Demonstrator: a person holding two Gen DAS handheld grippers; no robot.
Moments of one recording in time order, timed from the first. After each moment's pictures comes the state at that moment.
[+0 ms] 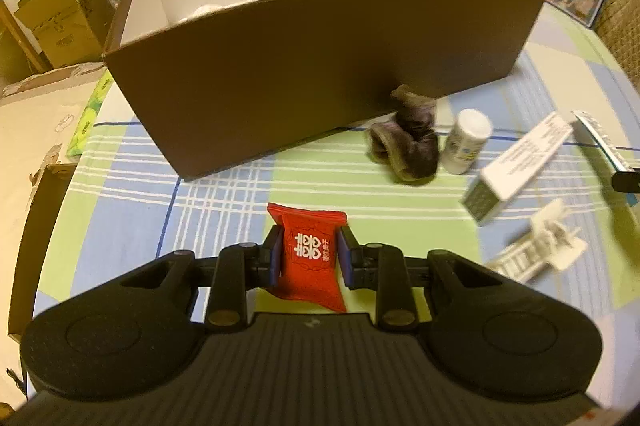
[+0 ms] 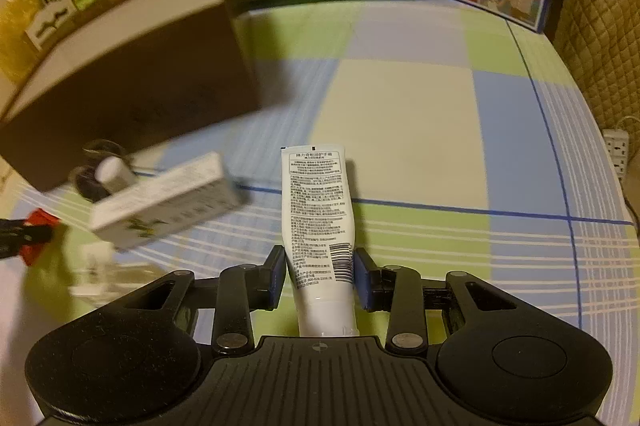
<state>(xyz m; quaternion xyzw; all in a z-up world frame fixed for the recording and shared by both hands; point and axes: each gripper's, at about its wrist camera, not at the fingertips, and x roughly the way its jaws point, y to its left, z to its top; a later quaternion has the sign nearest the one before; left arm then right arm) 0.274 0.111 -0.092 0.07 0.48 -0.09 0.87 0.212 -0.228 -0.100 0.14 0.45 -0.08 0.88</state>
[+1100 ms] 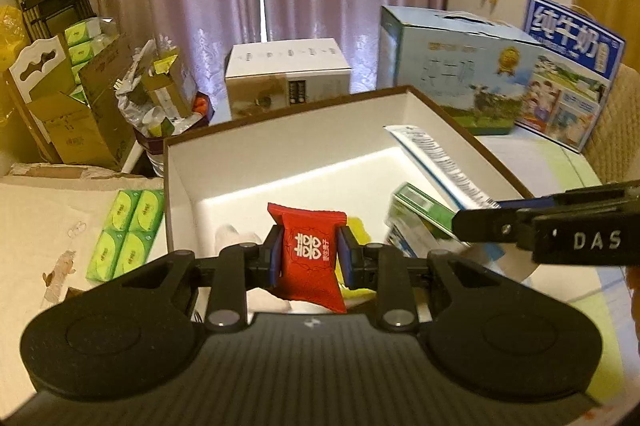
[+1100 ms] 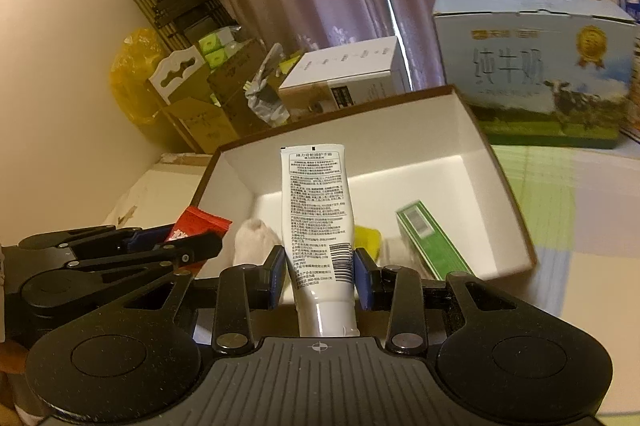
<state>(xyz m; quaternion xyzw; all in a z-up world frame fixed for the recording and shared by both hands) 0.359 0.106 0.033 0.05 0.36 -0.09 0.93 0.386 -0.133 0.000 0.17 0.37 0.08 0.91</state>
